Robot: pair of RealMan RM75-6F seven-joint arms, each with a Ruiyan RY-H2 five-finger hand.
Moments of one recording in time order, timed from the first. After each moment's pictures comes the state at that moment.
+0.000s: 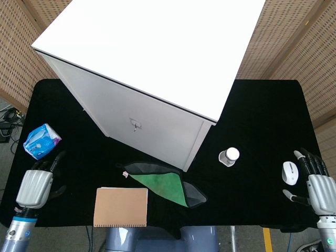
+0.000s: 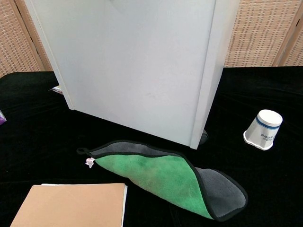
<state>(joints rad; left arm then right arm) -0.13 -1.26 -0.02 -1.76 1.58 1.45 0.40 0.06 -1.05 0.07 -1.69 -1.49 1.47 0.13</state>
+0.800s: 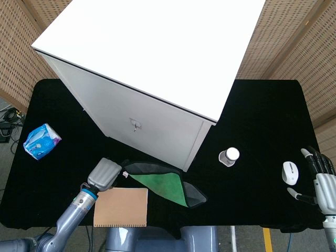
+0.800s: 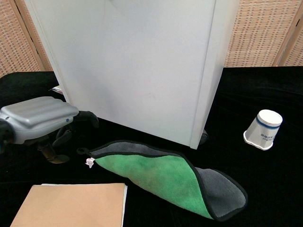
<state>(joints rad) -0.51 -1.51 -0.13 -1.77 1.16 0.96 0.87 0.05 -1.02 0.08 -1.68 -1.48 1.48 0.20</state>
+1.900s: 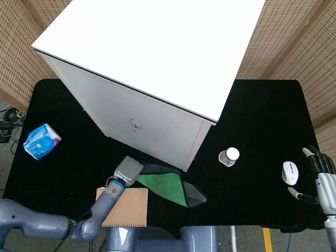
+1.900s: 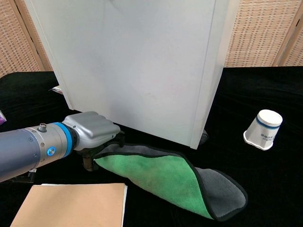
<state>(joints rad) -0.90 -1.70 -0.08 -1.68 0.57 1.04 1.17 0.05 -1.02 0.08 -1.67 -1.48 1.48 0.24</state>
